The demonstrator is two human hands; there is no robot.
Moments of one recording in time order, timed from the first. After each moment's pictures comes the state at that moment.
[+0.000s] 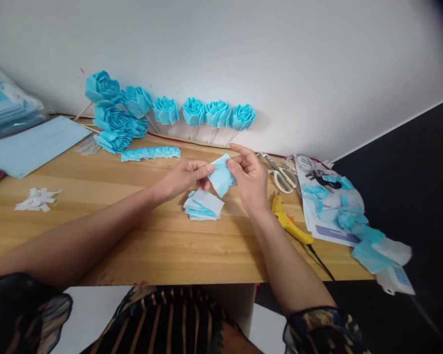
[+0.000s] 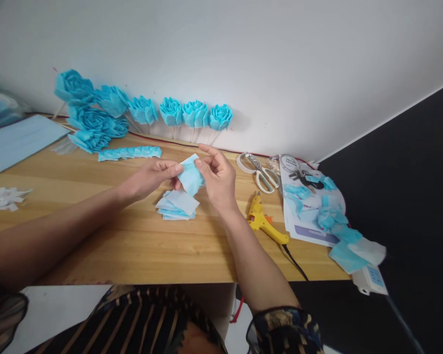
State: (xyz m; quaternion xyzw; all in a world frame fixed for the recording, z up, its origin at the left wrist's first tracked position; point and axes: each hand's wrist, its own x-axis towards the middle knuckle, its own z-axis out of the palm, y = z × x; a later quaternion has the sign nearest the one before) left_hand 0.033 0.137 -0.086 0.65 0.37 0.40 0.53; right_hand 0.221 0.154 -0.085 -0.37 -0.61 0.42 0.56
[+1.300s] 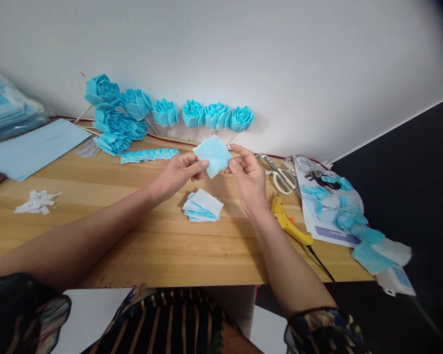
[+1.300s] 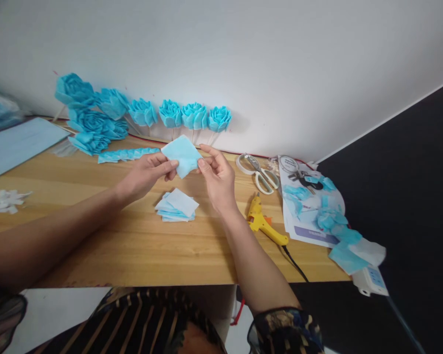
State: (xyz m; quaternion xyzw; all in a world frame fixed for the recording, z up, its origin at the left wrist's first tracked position) left_hand 0.034 0.141 -0.089 0.58 0.40 0.51 0.49; right_hand 0.220 0.155 -0.085 -0.38 -0.62 0.40 0.56
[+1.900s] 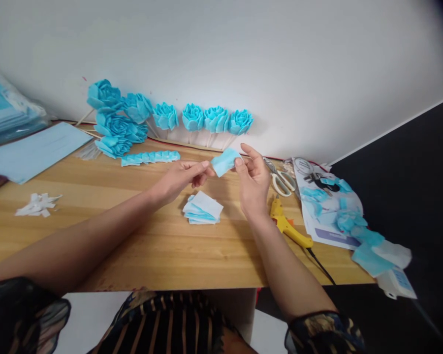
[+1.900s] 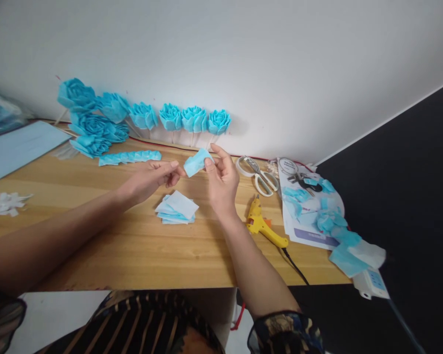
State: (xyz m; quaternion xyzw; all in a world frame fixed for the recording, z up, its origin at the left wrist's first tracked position) left_hand 0.035 0.140 -0.094 0.56 0.38 0.48 0.56; right_hand 0.221 0.152 -0.084 -0.40 -0.60 0.34 0.60
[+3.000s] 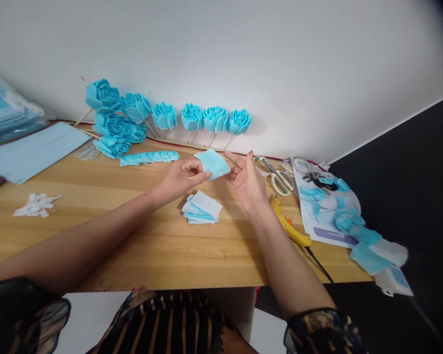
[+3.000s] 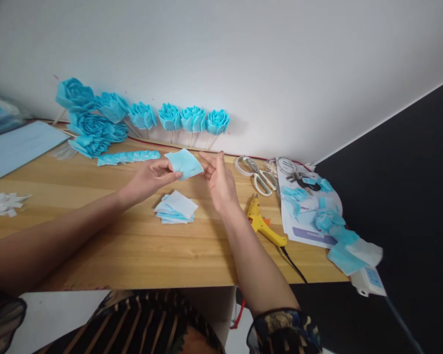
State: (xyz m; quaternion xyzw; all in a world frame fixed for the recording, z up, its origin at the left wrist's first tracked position) left_hand 0.036 0.143 -0.098 0.66 0.41 0.50 0.38; right_hand 0.226 0.167 -0.086 -0.37 -0.50 0.59 0.52
